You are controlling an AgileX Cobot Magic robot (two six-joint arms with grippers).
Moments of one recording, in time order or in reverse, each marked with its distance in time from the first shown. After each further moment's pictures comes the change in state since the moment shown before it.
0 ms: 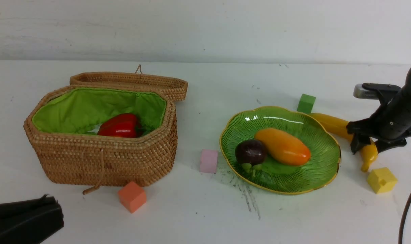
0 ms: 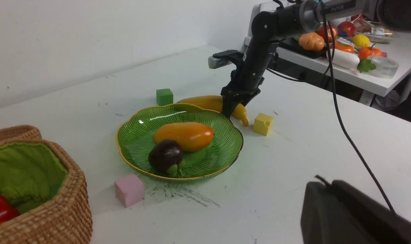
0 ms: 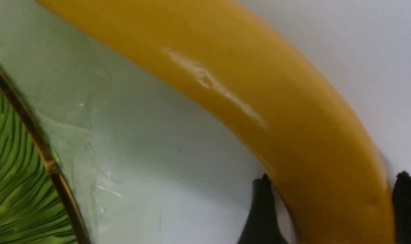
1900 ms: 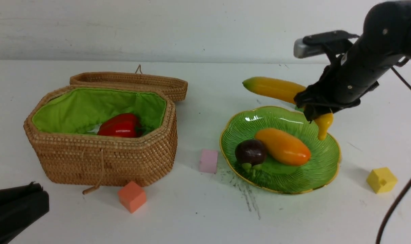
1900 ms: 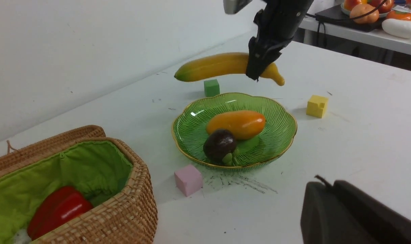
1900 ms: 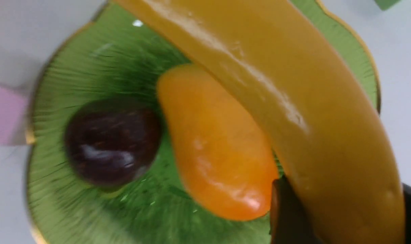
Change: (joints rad) right arm 0.361 -0.276 0.022 -0.158 0.104 0.125; left arm 0.000 0.000 0.000 0.168 -0.035 0.000
